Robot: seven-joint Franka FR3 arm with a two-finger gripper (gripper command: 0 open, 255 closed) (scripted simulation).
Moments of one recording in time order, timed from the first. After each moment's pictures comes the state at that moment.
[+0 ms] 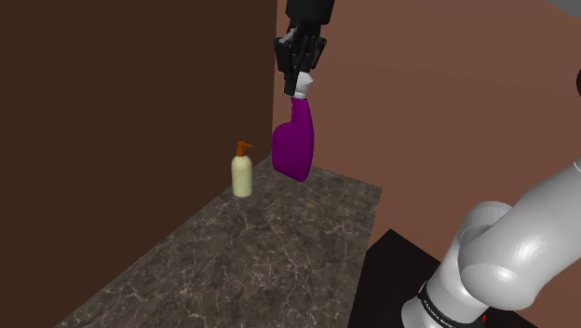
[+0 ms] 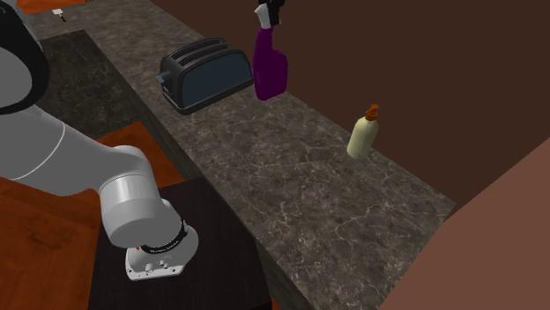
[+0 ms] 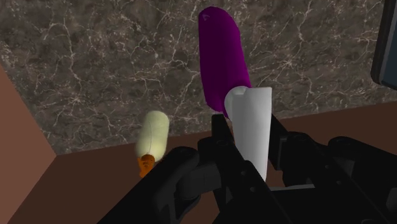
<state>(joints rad) 0.19 -0.33 0.25 -1.65 0.03 1.46 0.18</state>
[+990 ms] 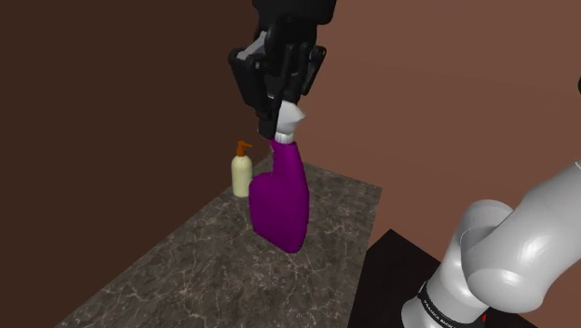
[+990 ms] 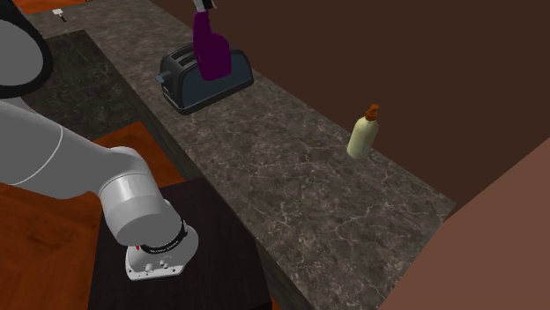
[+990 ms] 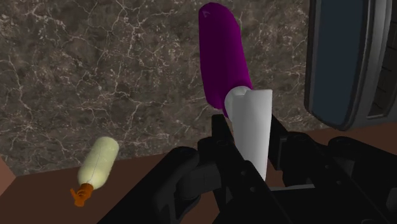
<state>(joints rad) 0.29 -0.35 0.53 -1.61 0.07 1.41 0.56</state>
